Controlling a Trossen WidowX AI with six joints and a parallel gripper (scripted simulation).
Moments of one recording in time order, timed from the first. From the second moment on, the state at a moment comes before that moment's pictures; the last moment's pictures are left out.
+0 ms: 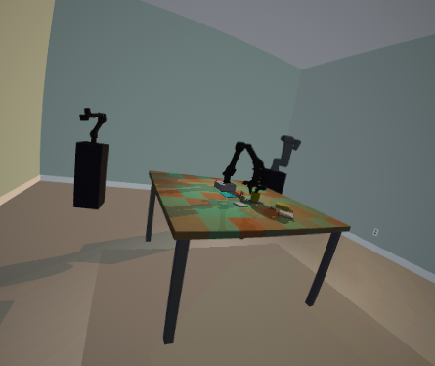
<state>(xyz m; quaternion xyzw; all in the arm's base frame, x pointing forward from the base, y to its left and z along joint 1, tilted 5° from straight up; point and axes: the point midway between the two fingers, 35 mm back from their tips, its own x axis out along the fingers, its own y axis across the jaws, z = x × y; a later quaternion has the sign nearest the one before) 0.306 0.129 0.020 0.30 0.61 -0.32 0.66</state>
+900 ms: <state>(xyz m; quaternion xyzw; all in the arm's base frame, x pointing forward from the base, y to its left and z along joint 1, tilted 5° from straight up) 0.305 0.129 0.018 0.30 0.61 -0.32 0.66</state>
